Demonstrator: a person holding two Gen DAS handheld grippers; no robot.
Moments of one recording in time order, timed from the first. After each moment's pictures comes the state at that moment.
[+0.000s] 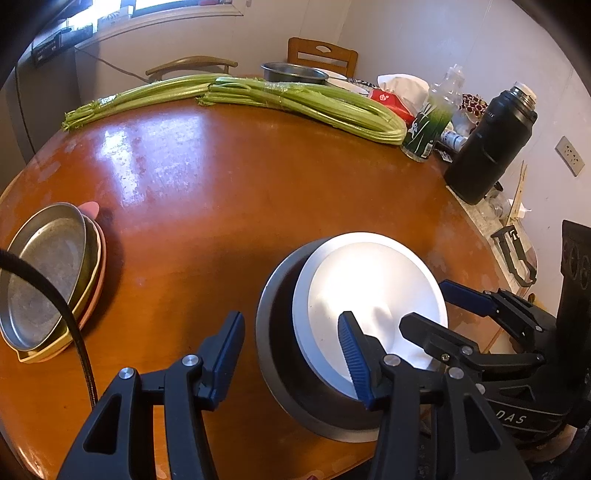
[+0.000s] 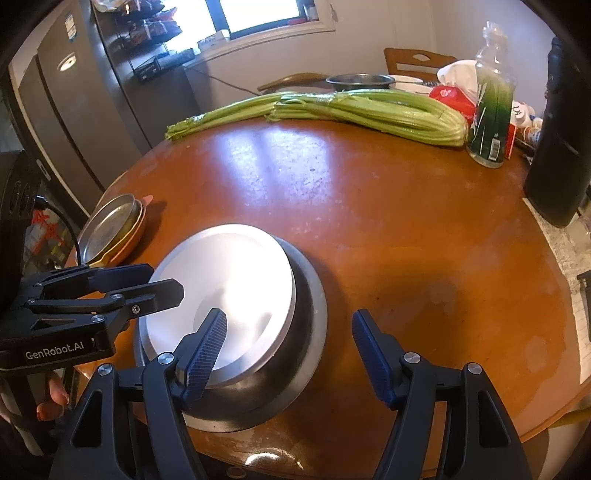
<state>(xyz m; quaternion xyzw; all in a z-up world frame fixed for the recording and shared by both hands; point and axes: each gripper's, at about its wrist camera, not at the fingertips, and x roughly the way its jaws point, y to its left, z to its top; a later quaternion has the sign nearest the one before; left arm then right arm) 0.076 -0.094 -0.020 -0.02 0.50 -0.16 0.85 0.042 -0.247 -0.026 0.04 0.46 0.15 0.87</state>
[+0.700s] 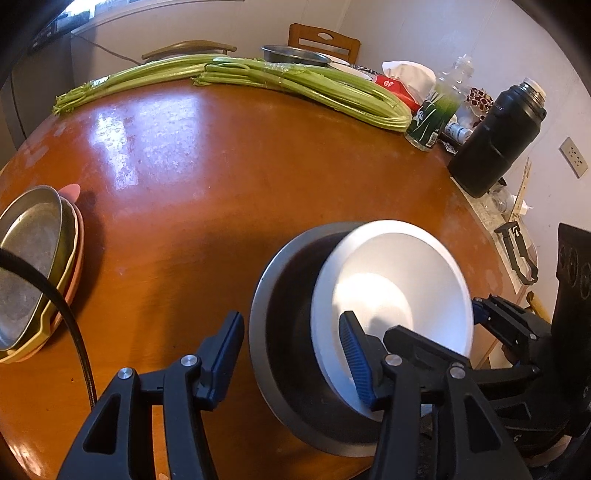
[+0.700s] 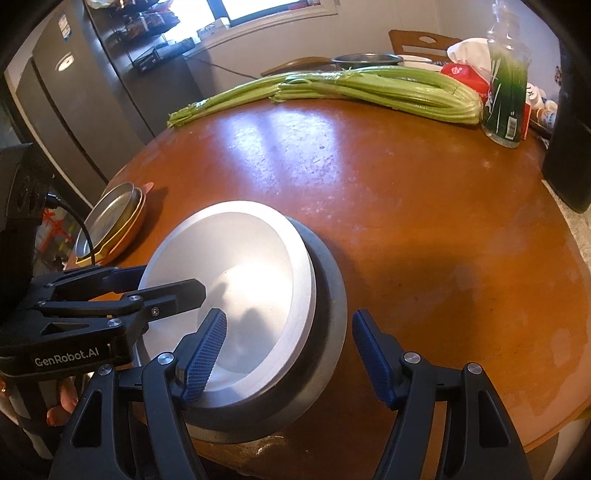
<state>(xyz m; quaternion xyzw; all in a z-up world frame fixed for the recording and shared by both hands) 0.088 -0.095 -0.040 -0.03 0.53 -0.17 0.83 0.051 -0.239 -0.042 0.05 0.49 0.16 0.86</state>
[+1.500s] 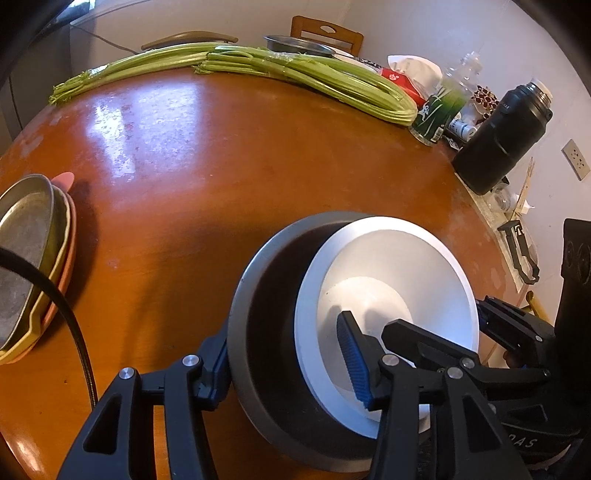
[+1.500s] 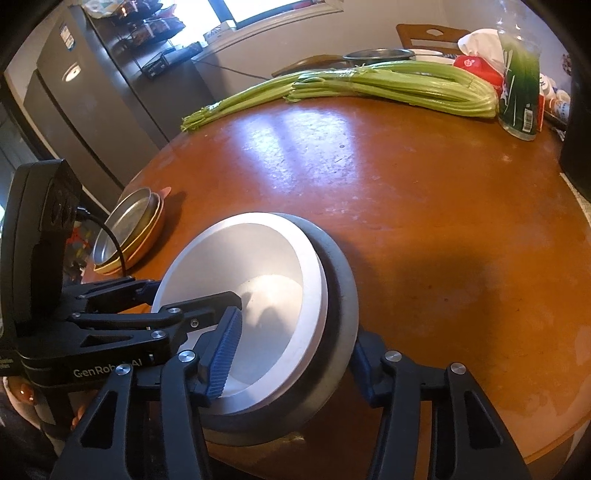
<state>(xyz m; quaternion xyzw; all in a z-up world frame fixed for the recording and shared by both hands) 0.093 -0.090 -0.050 -0.04 0.54 -0.17 0.82 0.057 -0.229 -0.040 0.08 0.49 0.19 0.85</state>
